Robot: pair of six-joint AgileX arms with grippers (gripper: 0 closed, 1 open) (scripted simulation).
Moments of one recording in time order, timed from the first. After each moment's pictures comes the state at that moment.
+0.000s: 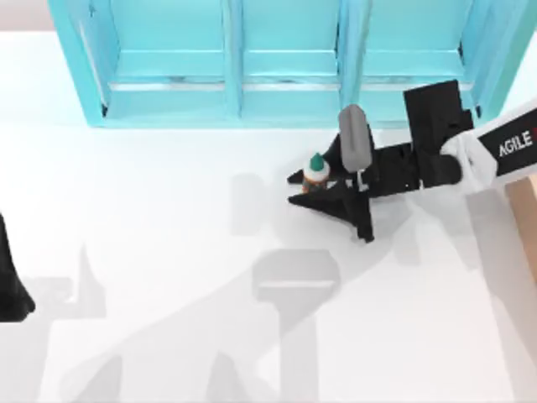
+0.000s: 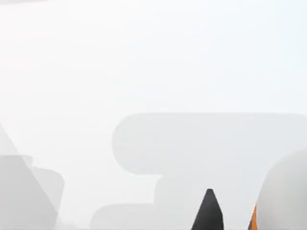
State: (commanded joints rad) left arm 0.00 0.00 0.00 0.00 0.00 0.00; right arm 0.30 2.41 1.36 0.26 -1.11 -0.74
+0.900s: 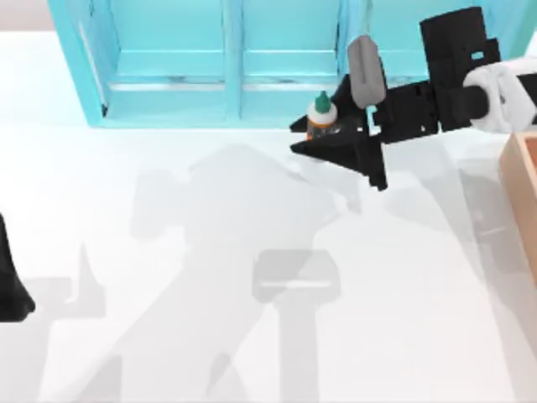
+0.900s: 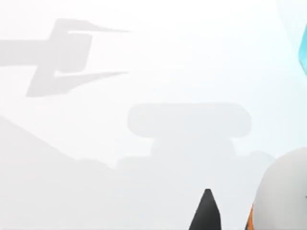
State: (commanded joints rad) left arm 0.00 0.00 0.00 0.00 0.00 0.00; right arm 0.29 2.18 1.42 -0.03 -1.12 -0.74
